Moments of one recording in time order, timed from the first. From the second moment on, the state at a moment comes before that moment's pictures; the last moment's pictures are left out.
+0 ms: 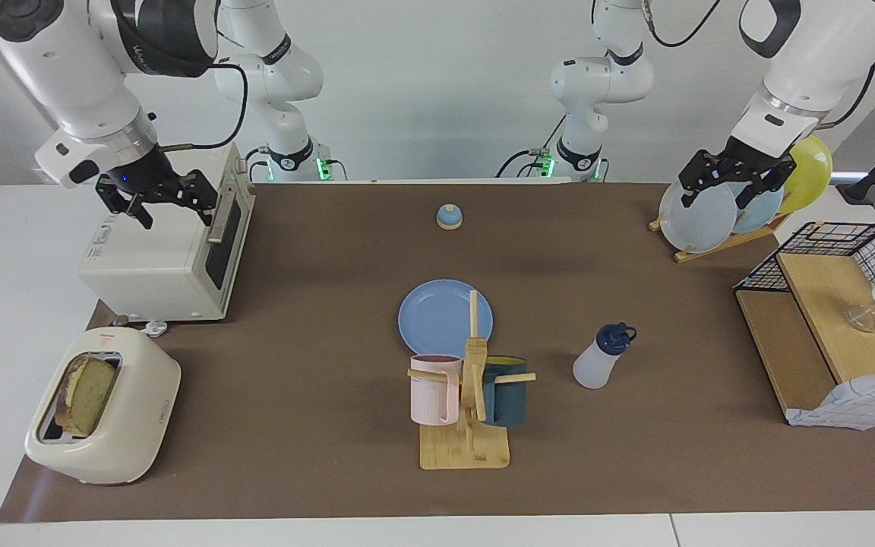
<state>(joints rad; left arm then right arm) -0.06 -0.07 0.02 -1.67 -0.02 1.59 0.07 0.03 0.01 -0.08 -1.64 -0.01 1.59 -0.09</state>
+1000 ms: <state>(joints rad) -0.06 -0.07 0.02 -1.67 -0.02 1.61 0.06 0.03 0.03 -0.08 -1.64 -0.05 1.83 -0.09</state>
